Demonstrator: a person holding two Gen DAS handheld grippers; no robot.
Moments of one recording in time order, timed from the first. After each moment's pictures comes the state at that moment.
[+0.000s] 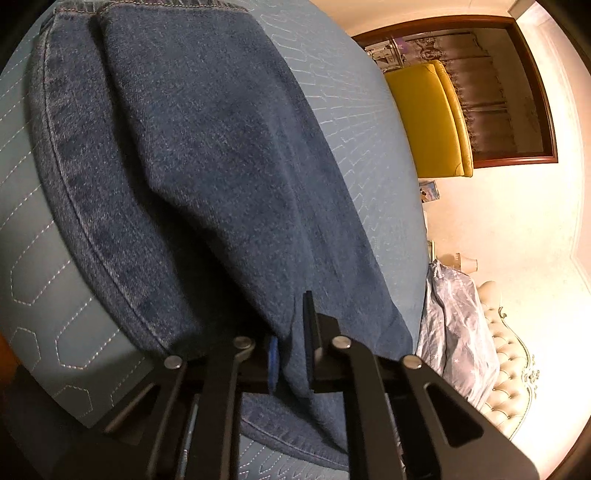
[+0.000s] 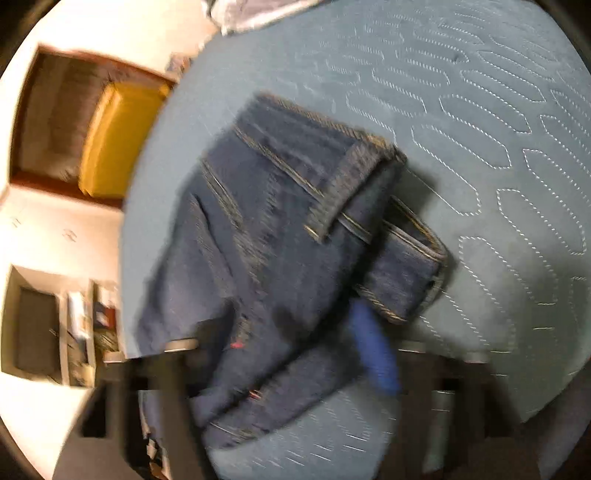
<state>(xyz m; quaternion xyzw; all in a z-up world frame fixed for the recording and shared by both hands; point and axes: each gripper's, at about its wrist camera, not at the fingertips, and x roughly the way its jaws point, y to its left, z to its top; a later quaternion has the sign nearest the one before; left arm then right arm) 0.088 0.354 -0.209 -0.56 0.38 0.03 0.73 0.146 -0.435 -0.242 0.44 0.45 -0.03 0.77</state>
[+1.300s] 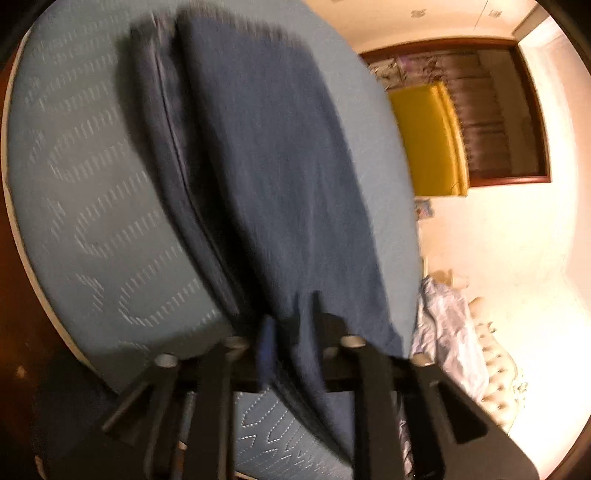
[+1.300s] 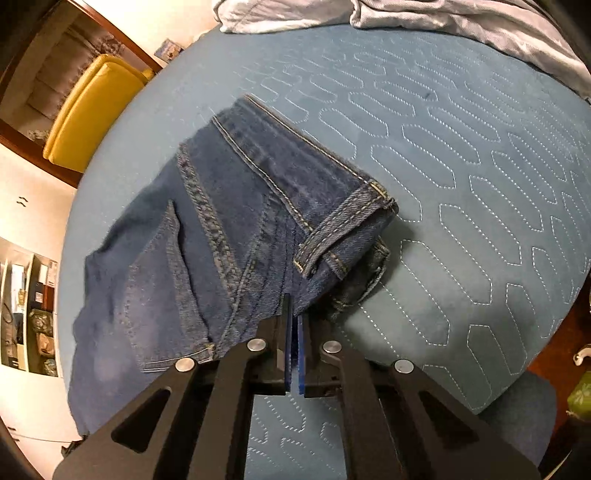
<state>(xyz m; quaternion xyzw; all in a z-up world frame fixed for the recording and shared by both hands) 0.032 0.397 -0.226 -0.59 0.34 0.04 0.74 0.148 -0.420 -0.241 0.29 0.50 -0.11 0.81</state>
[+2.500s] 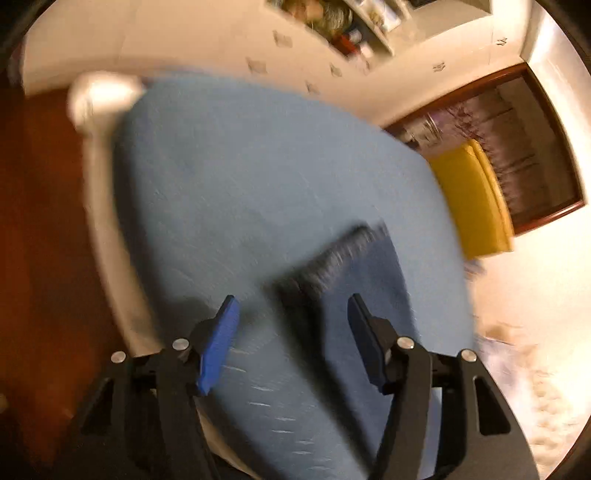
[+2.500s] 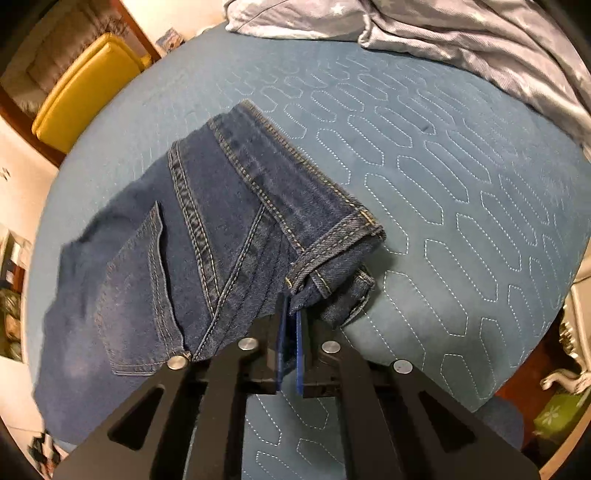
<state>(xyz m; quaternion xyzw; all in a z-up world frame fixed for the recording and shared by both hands) -0.017 0.497 -0.176 -0.49 0.30 0.22 0.79 0.177 -0.411 -0.230 0.25 0.50 -0.12 0.82</state>
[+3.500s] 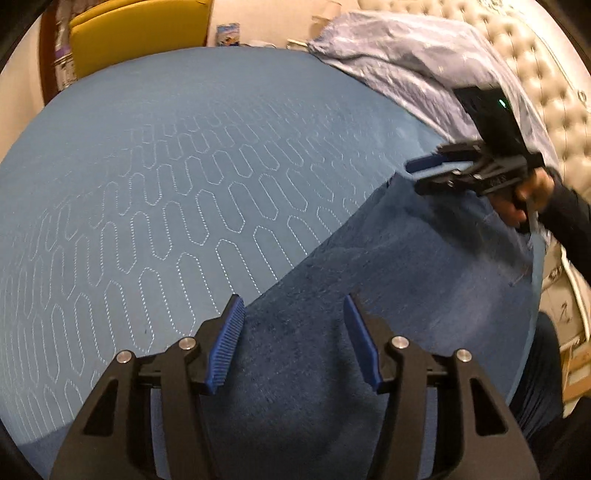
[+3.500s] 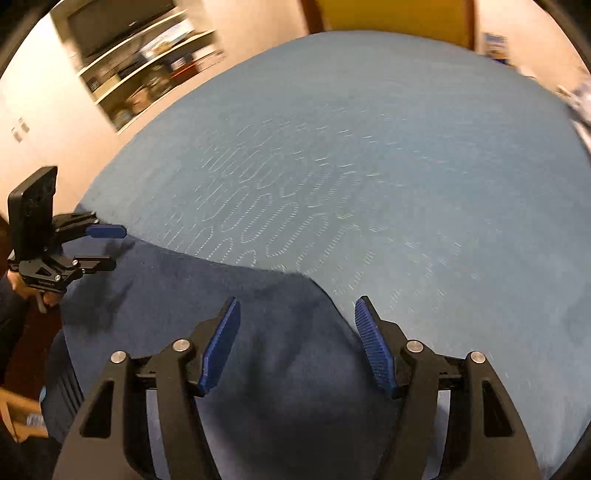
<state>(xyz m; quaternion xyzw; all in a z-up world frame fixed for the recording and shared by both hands) 0.289 0.109 -0.158 0.04 0.46 -0.27 0.84 0.427 -0.135 -0.208 -0.09 0.50 0.34 0.79</state>
